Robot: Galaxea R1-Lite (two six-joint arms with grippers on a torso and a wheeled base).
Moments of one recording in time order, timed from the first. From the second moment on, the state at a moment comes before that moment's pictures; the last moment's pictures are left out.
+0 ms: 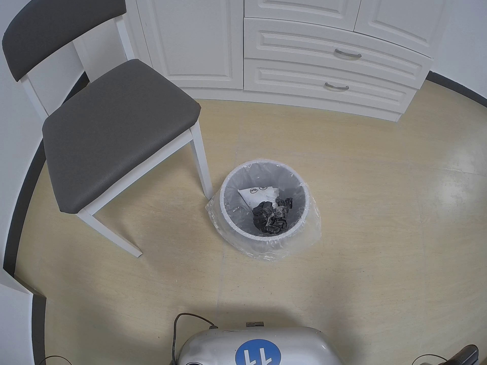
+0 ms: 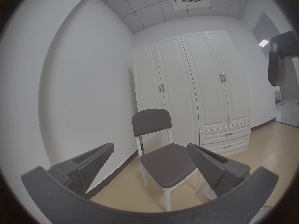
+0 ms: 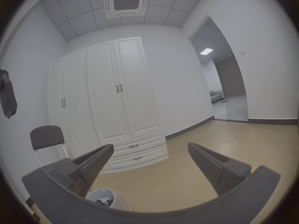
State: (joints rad) left arm -0.01 0.03 -0.52 -0.03 0.23 0.14; right arm 0.00 0.01 -0.27 -0.28 -0.33 0.21
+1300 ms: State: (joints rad) left arm 0.00 0.01 -0.02 -0.05 0.05 0.01; right arm 0.00 0.01 -0.02 -0.32 -0.39 0.18
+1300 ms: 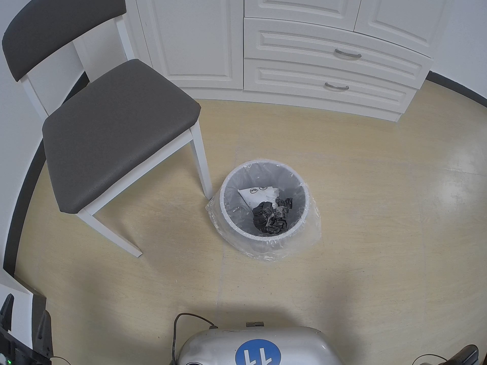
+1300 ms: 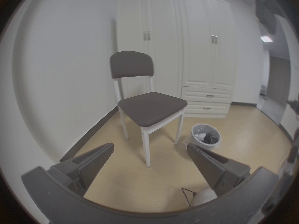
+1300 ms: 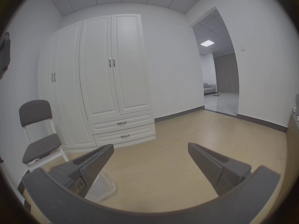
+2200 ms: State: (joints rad) left arm 0.00 0.01 -0.02 -0.05 0.15 -0.01; right arm 0.00 0.01 -0.02 -0.07 -0.15 0.01
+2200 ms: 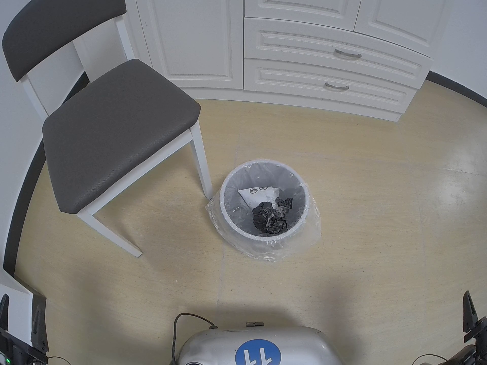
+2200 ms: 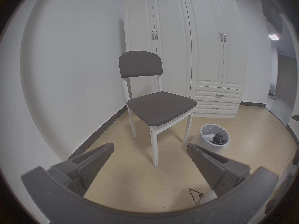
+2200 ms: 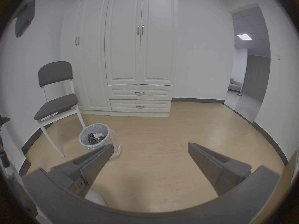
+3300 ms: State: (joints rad) left arm 0.00 0.02 -0.02 0.00 -0.01 0.01; right arm 0.00 0.01 -0.02 0.01 -0.01 0.00
